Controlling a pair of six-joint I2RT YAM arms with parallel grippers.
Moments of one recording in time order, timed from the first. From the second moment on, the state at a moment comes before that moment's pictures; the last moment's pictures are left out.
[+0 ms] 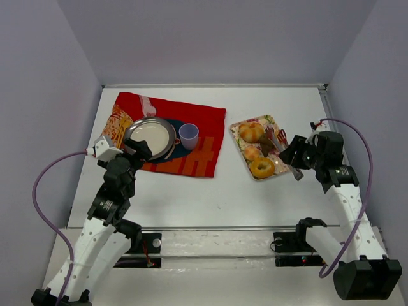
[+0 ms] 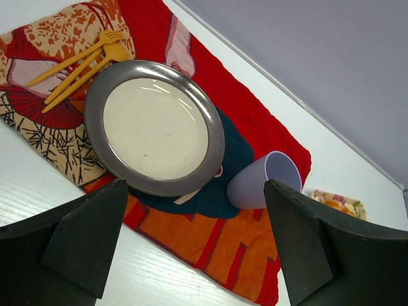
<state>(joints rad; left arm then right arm) -0.37 0.53 0.54 -0.25 -0.54 -0.69 0.00 0.85 0.79 -0.56 -0.28 0.34</state>
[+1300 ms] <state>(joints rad) -0.37 0.53 0.54 -0.24 -0.53 -0.69 0.10 1.07 0.74 -0.51 -0.20 0.35</state>
